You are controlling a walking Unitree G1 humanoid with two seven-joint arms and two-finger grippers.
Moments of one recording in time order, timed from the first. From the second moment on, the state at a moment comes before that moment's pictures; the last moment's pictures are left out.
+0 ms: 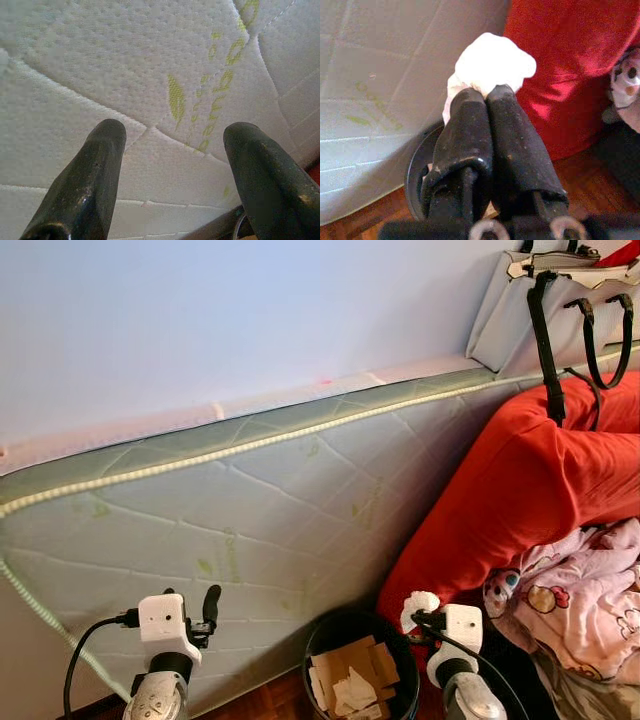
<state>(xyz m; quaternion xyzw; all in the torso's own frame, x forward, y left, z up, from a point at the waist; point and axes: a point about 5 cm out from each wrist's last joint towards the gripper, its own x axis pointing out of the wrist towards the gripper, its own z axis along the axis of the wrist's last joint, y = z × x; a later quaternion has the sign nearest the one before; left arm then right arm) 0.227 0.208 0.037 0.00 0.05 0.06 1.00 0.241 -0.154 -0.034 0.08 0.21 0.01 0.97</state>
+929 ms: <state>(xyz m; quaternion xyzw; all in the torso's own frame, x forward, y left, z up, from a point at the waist) 0.225 0.208 0.035 0.00 0.06 0.07 1.00 0.245 -0.147 -0.033 0.09 0.22 0.03 0.97</state>
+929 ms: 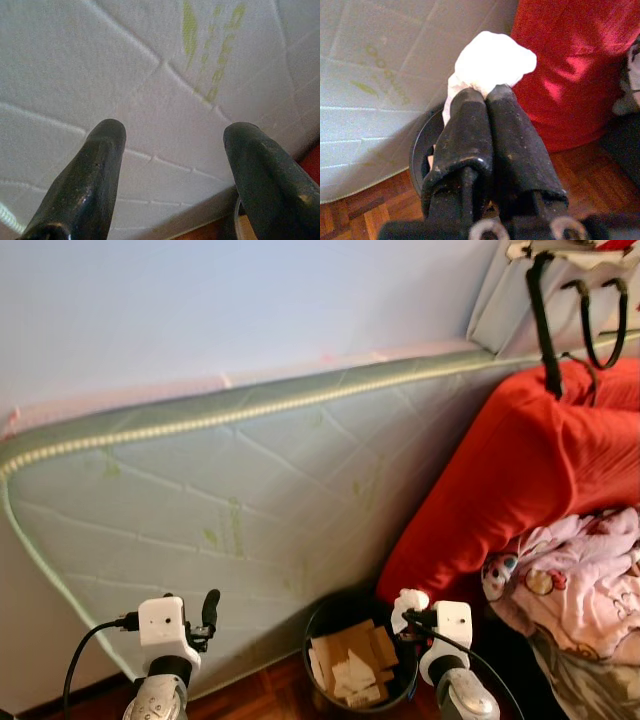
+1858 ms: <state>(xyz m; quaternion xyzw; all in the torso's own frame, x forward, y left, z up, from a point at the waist) 0.223 0.210 0.031 0.00 0.07 0.07 0.99 0.245 -0.146 -0.033 0.09 0.21 0.03 0.97</state>
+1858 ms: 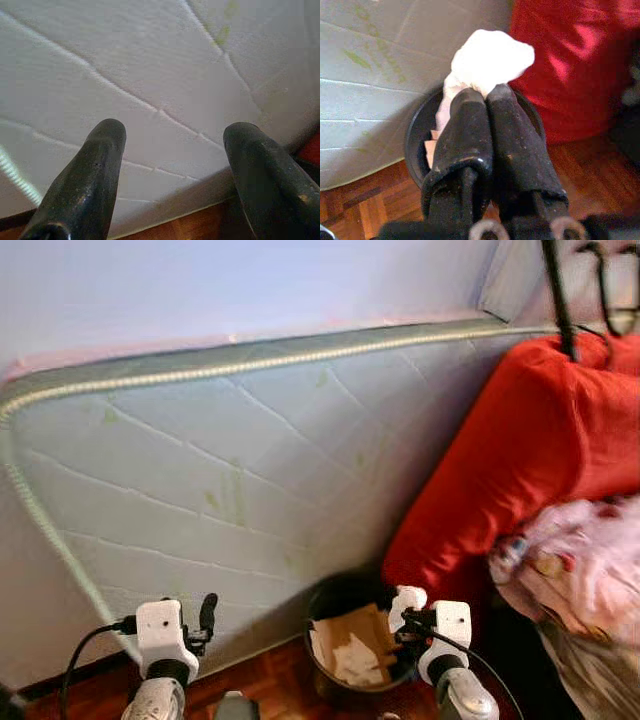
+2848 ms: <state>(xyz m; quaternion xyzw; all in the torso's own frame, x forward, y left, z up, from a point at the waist) 0.225 0.205 0.031 0.00 0.08 0.06 0.99 0.243 -0.137 -0.037 0.07 0.23 0.06 0.97</state>
